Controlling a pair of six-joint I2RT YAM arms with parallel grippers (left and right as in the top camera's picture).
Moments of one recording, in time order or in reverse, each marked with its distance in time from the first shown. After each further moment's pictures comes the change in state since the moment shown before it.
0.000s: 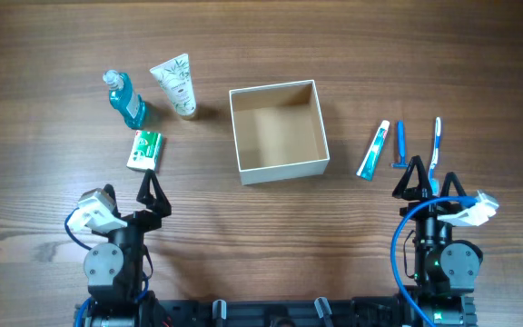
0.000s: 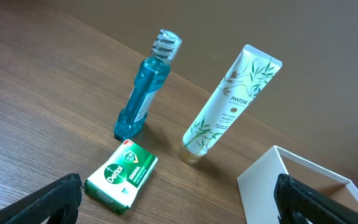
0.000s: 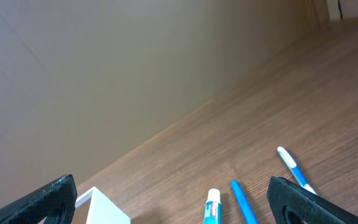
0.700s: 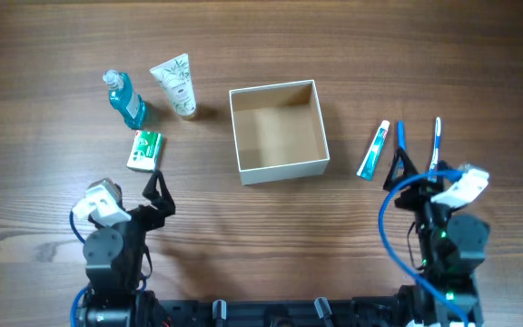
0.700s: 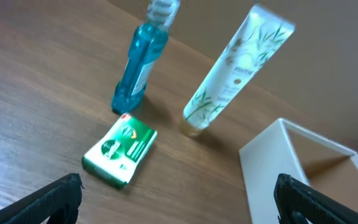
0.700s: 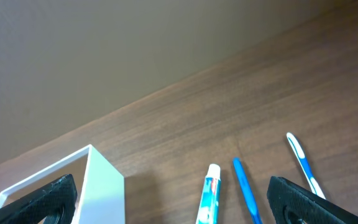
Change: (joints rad) left arm 0.000 0.218 0.103 -0.032 0.060 0.016; right arm 0.000 0.390 0.216 -0.026 -0.122 -0.167
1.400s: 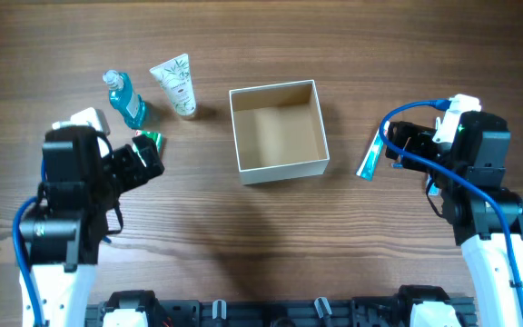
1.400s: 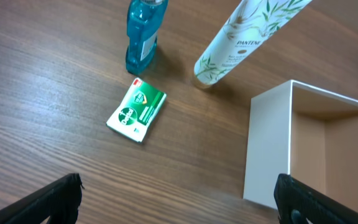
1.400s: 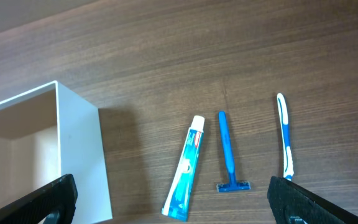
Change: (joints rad) left arm 0.000 0.727 0.860 -0.676 0.037 0.101; right arm 0.000 0.594 0.631 -0.574 -0.050 -0.209
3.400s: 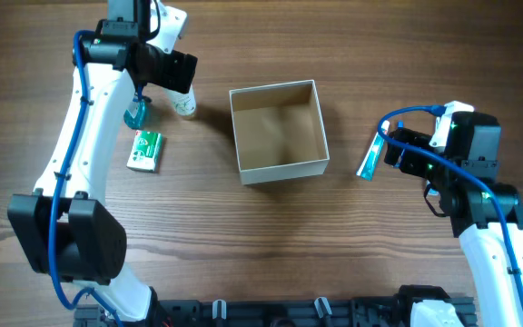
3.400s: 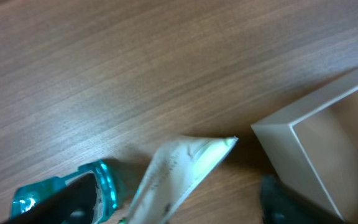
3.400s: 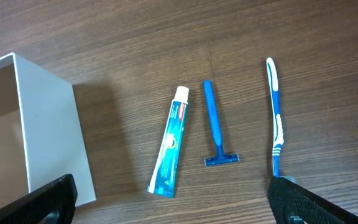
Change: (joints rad) left arm -0.111 0.882 0.672 0.009 0.091 0.646; right arm 0.000 0.050 0.000 -0.074 0.039 0.020
